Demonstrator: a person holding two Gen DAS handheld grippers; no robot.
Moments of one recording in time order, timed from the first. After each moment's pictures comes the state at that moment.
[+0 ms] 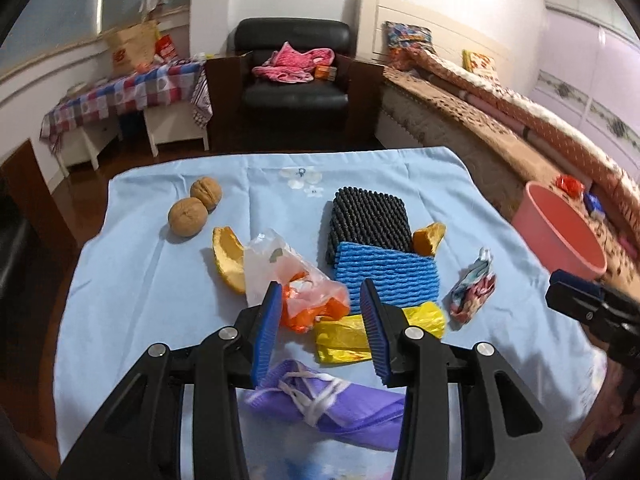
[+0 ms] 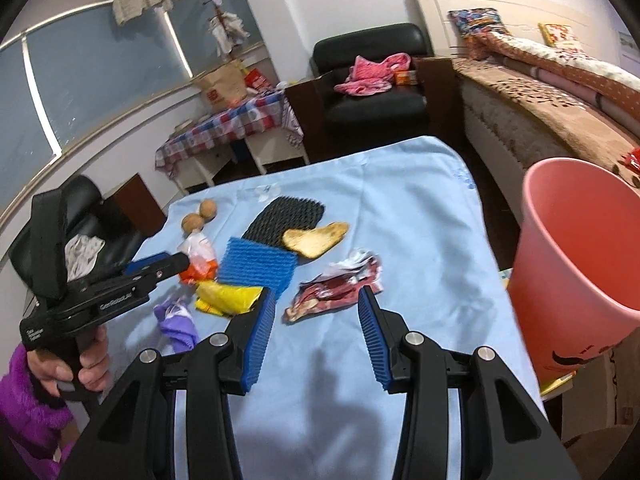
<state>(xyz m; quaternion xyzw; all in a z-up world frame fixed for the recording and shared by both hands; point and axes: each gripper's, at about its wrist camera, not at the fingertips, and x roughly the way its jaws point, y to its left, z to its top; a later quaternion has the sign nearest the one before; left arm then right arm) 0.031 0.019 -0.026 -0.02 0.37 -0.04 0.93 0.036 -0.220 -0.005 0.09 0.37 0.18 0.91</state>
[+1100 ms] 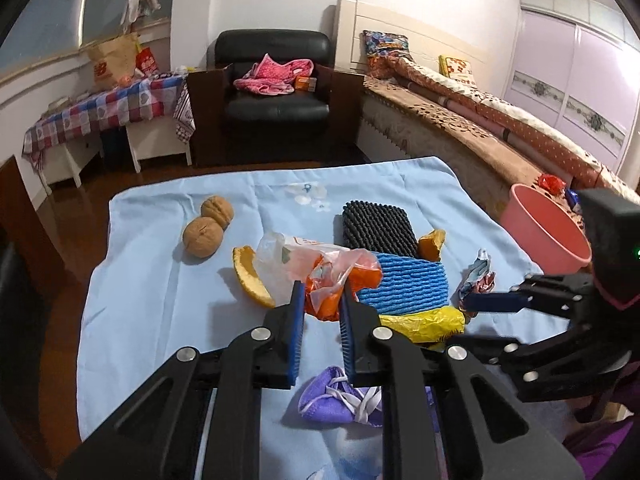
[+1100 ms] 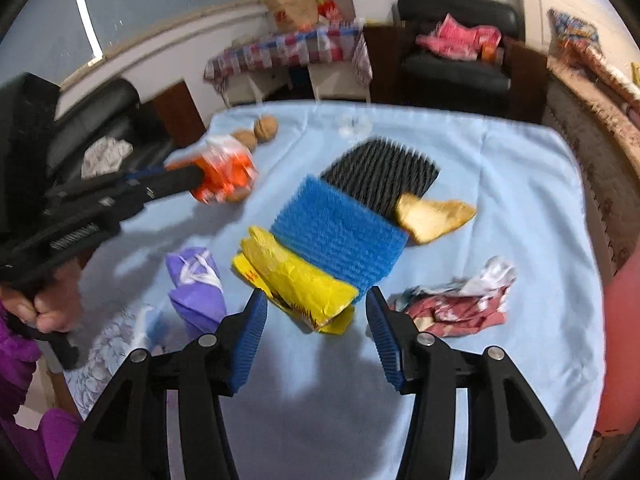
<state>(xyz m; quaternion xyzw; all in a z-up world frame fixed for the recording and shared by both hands) 0.030 0.055 -0.019 -0.03 0.35 -0.08 0.93 0.083 -0.126 -0.040 -0.03 0.45 0.28 0.84</state>
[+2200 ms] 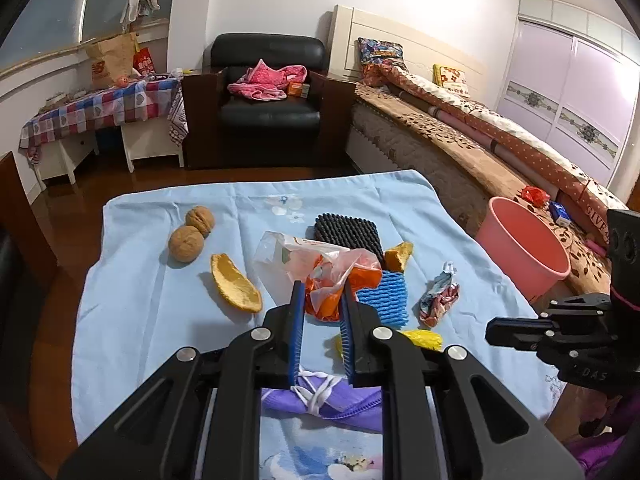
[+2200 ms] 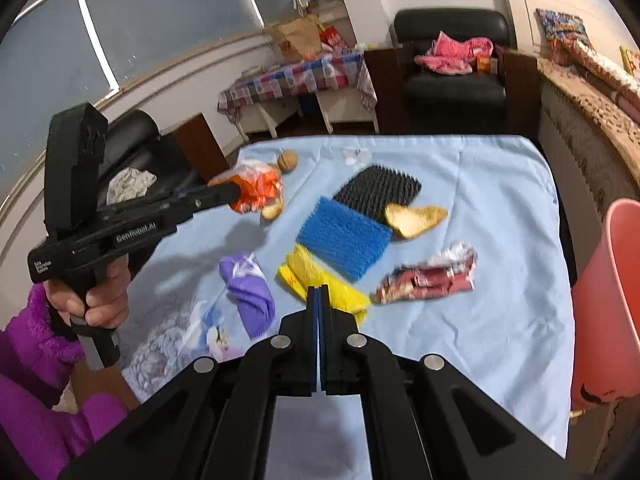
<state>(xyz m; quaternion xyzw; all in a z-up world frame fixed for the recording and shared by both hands) 0.015 0.034 0.003 -0.04 0.35 -0.10 0.93 0.030 -0.172 0.009 0.03 0.42 0.30 0.86</state>
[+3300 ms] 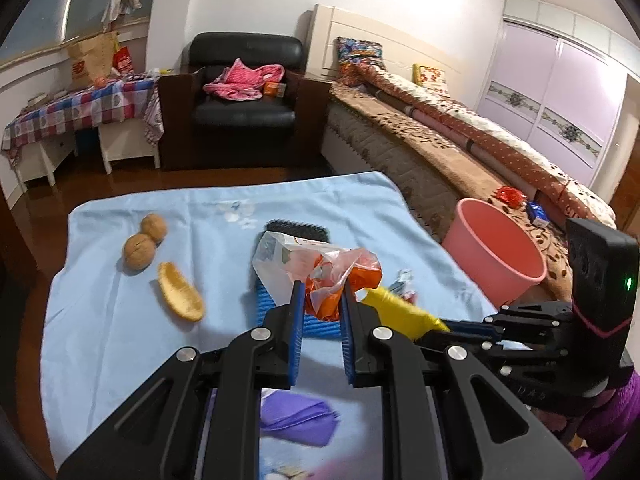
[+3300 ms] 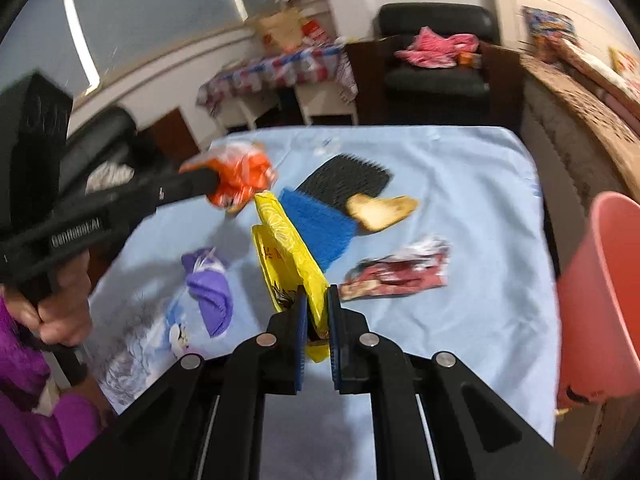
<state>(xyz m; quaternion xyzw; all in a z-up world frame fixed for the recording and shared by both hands) 0.020 -0.008 0.015 -0.05 0.34 -0.14 0.93 0.044 -0.185 -0.003 0.02 0.42 0.26 0.87</state>
